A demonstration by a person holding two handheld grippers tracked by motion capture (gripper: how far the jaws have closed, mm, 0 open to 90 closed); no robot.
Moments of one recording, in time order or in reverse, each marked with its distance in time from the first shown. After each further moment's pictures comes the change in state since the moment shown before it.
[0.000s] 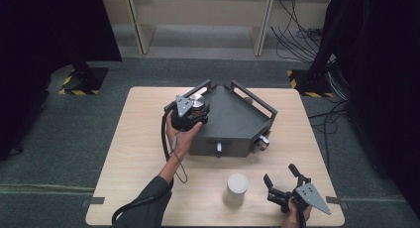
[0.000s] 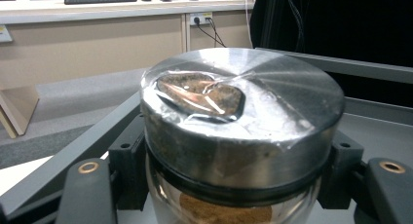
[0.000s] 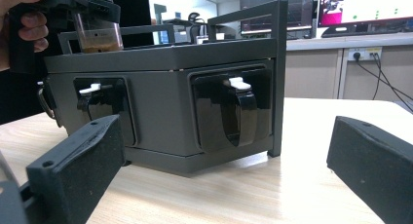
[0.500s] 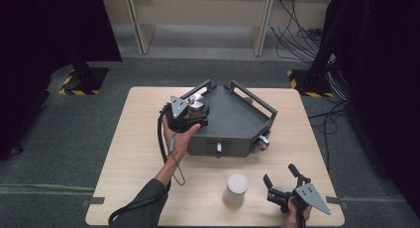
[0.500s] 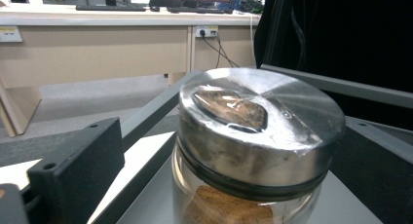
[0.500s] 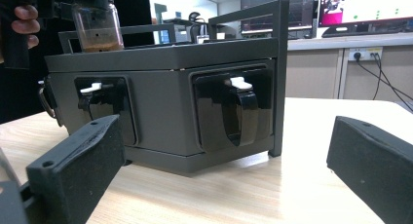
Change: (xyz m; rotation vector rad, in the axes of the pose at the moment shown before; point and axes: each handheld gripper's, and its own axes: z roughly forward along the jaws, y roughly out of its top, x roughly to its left) left arm 0.007 -0.005 -0.012 -0.057 -0.001 -0.079; right arm 0.000 0.000 0.000 0.002 0.001 -0.002
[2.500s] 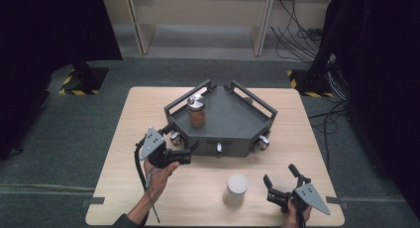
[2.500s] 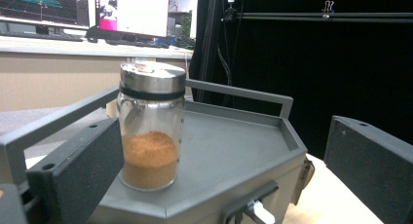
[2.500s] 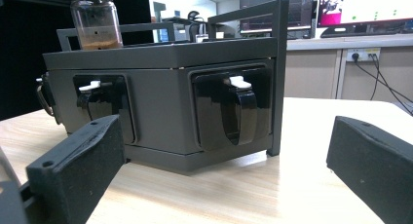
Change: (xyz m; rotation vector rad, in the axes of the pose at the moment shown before) left arm 0.029 -0.050 -0.105 -0.142 -0.264 -0.021; right arm 0.001 0.000 -0.001 0.004 -0.006 -0.012
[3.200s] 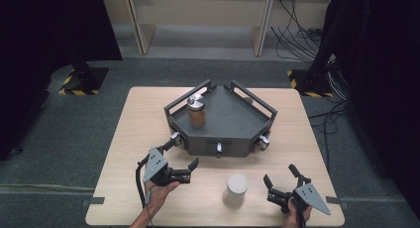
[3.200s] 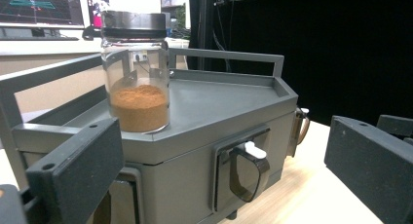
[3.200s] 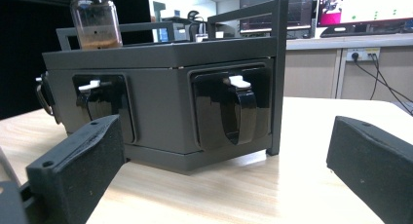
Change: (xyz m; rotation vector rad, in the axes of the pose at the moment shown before) left arm -0.009 -0.040 -0.021 0.021 -0.010 0.069; right arm 0.000 0.001 0.000 0.003 0.001 -0.003
